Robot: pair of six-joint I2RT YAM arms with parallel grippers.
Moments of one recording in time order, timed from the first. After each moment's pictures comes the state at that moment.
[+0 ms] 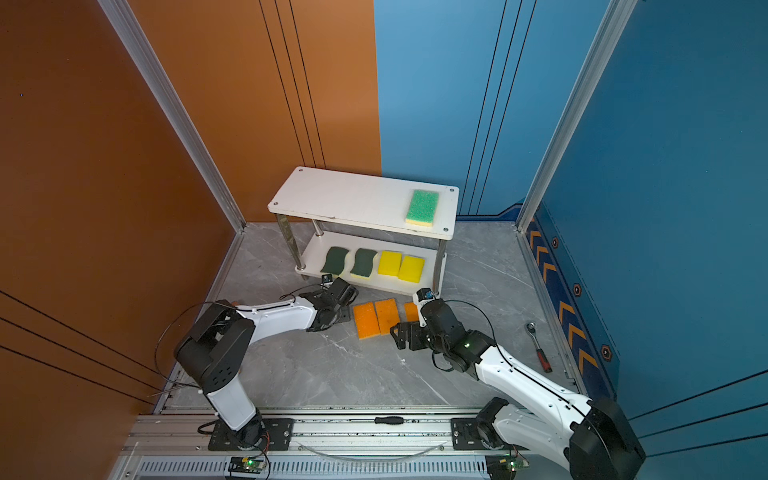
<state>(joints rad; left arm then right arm) -0.63 1.75 0.97 -0.36 -0.39 -0.76 0.69 1.04 0.60 -0.30 -0.06 0.52</state>
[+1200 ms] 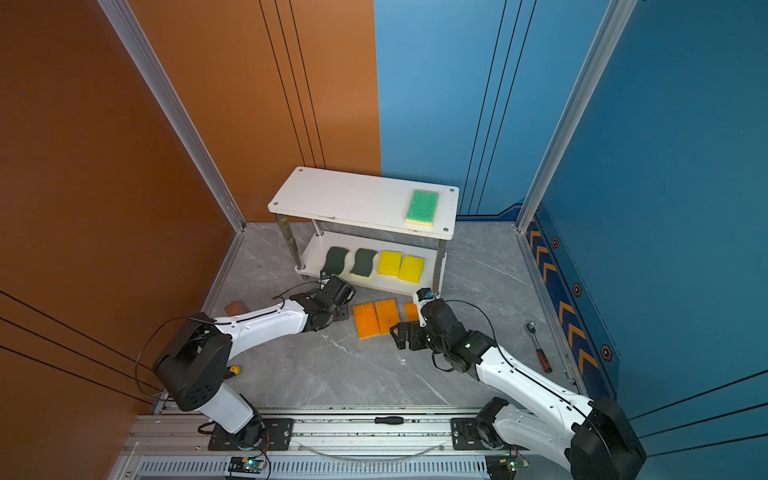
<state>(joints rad) -0.66 1.61 0.96 -0.41 -0.39 -0.74 0.71 1.03 0.60 -0.30 -0.06 0.52</state>
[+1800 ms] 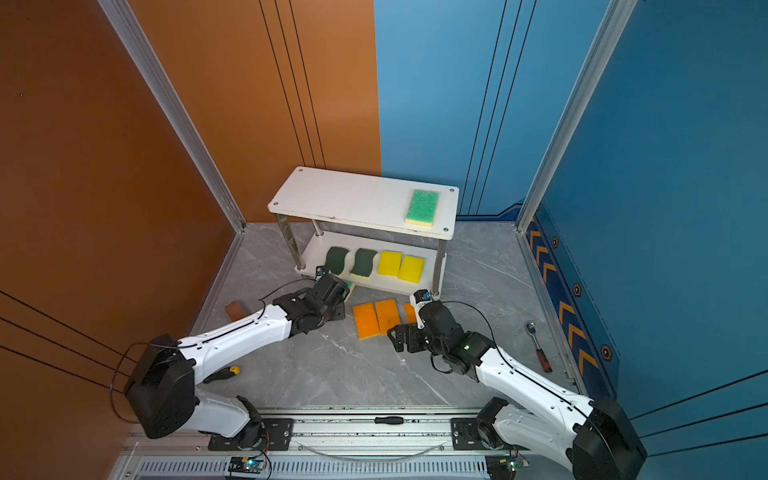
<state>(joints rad) -0.71 1.43 0.98 -0.52 -0.38 -0.70 0.72 1.03 0.60 -0.30 -0.06 0.52</state>
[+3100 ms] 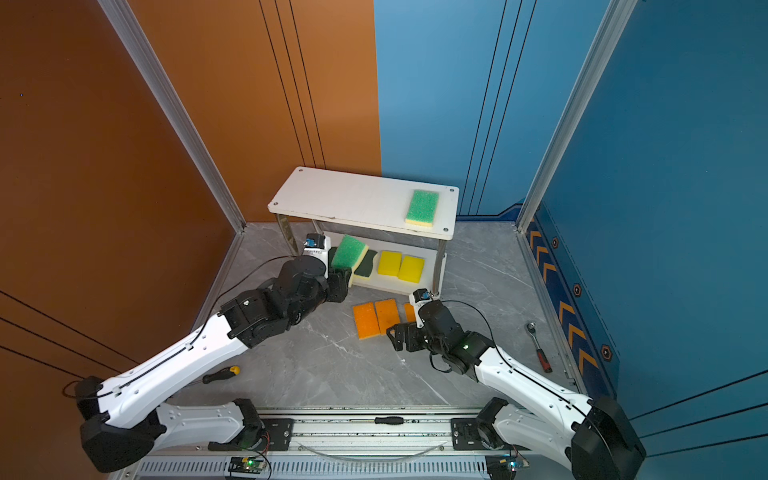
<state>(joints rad) -0.88 1.22 1.29 -0.60 -0.45 -0.53 0.72 1.04 0.60 -0.28 -0.06 0.52</state>
